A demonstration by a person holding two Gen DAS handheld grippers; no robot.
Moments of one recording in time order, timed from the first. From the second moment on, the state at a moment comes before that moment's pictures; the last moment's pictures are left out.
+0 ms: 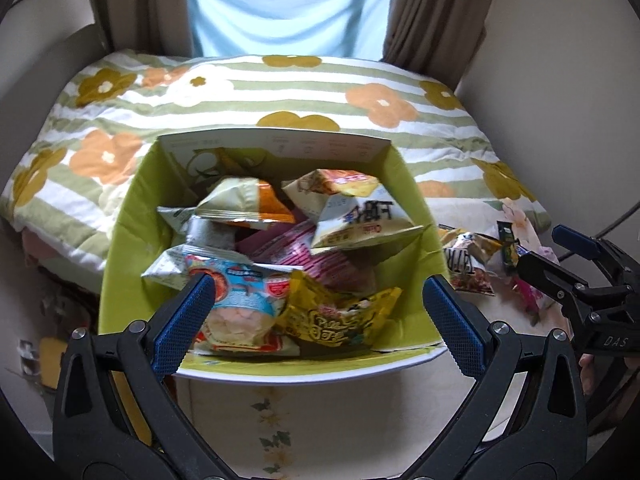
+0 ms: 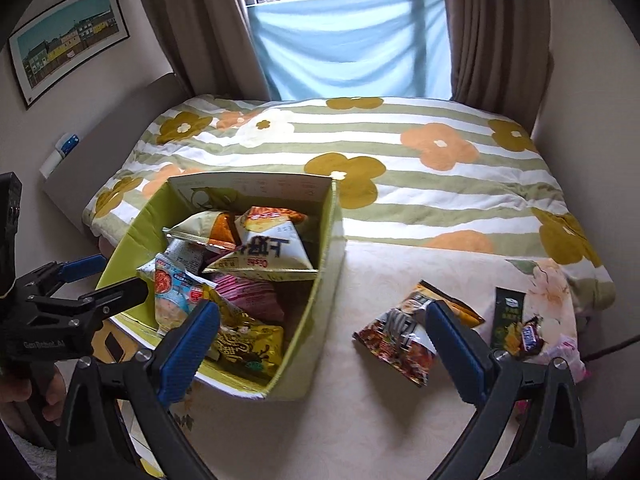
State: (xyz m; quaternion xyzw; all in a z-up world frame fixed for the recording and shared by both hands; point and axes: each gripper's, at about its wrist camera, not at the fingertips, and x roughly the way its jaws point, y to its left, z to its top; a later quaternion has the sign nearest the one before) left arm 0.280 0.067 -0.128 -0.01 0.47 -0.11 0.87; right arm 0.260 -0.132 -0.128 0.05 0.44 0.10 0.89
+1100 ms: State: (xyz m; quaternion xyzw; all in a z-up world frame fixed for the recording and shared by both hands) left arm 0.335 -0.186 -0.236 0.12 0.56 -0.15 0.81; right arm 0.289 -0.331 -0.223 0.03 0.50 0.11 0.86
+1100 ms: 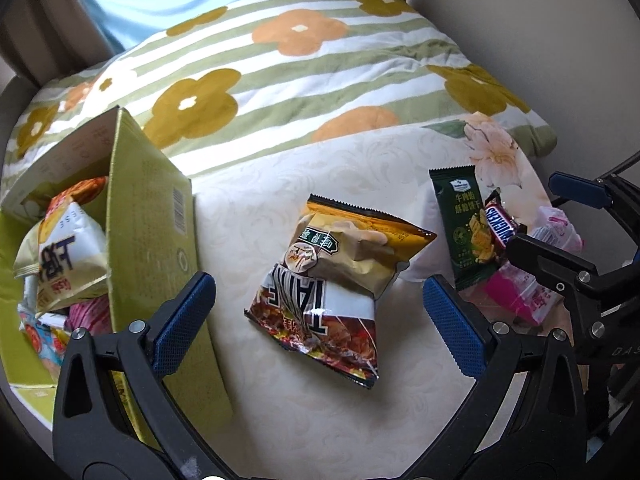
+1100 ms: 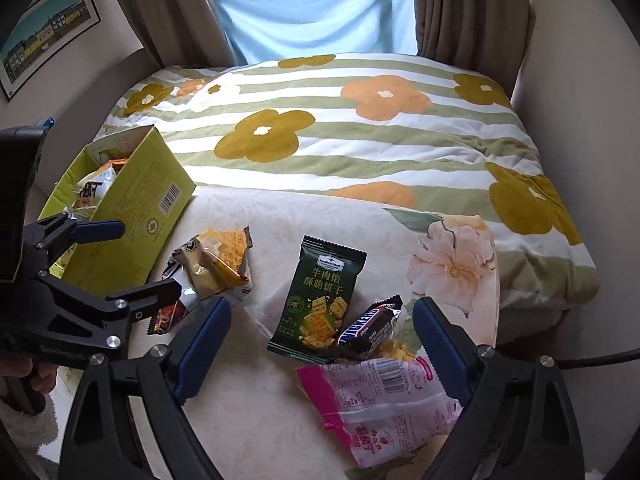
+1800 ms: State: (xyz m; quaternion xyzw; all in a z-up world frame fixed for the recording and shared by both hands) left arm 0.359 -0.201 -0.300 0.15 0.59 -0.18 0.77; right arm 0.324 -0.315 -0.273 0.02 0.53 0.13 0.84
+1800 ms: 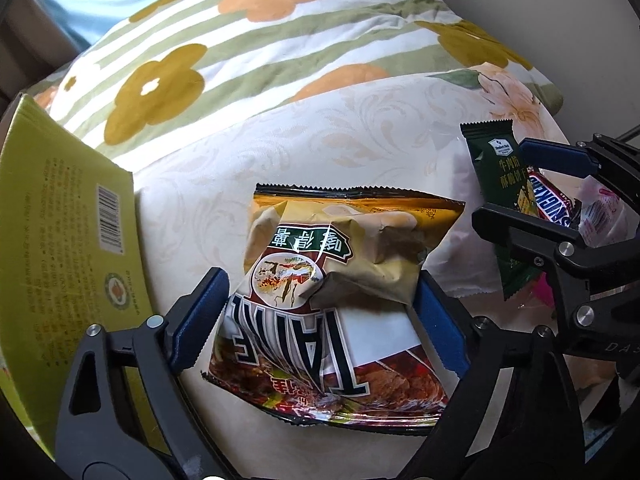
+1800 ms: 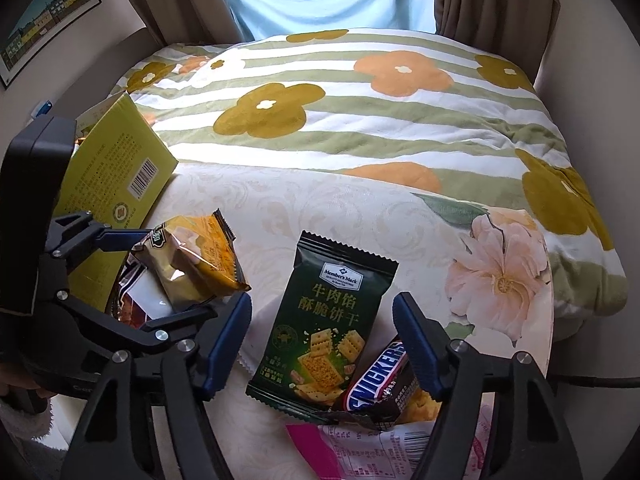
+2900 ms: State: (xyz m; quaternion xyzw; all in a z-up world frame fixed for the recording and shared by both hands) left arm 0.338 -0.186 -0.247 0.13 0.52 -0.17 0.83; right arm 0.302 -0.301 -0.259 0.00 0.47 0.11 0.88
